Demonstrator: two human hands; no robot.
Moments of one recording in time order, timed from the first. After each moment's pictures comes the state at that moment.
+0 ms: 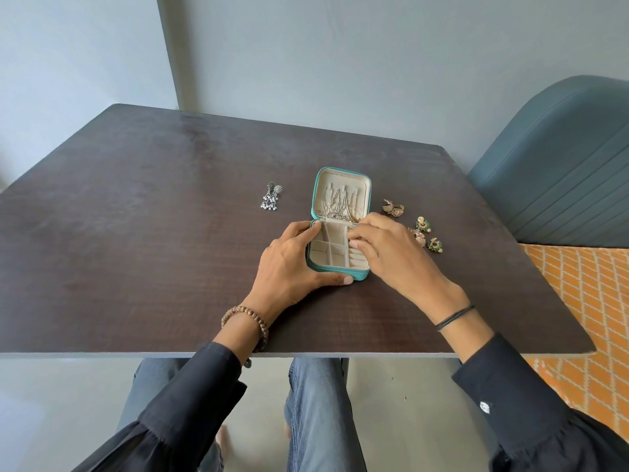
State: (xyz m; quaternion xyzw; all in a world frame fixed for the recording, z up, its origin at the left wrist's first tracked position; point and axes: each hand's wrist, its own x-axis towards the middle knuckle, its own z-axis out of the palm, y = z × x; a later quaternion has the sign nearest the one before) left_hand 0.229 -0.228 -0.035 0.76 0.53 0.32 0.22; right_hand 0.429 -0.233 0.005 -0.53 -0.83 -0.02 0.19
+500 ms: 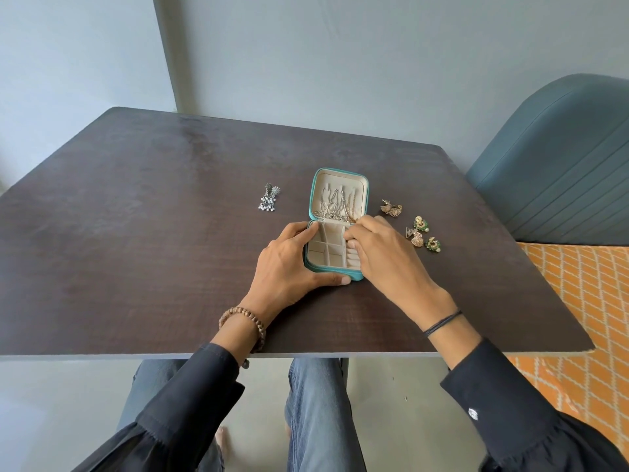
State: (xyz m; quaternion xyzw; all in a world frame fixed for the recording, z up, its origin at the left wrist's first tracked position) left_hand 0.229 -0.229 -0.034 0.76 0.53 0.32 0.22; right_hand 0.419 -0.233 -0.005 -0.56 -0.81 -0.08 0.17
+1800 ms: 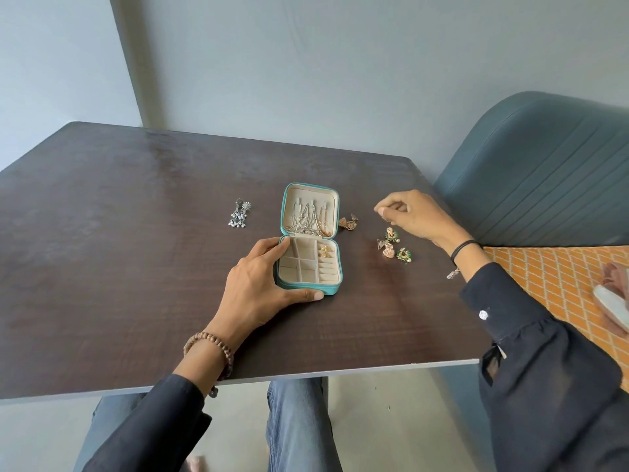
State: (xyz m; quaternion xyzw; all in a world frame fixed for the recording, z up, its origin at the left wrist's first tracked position) left_hand 0.228 -0.226 -0.037 0.76 0.53 0.31 0.22; right_hand 0.543 -0.151 0.036 -0.68 -0.68 0.15 0.21
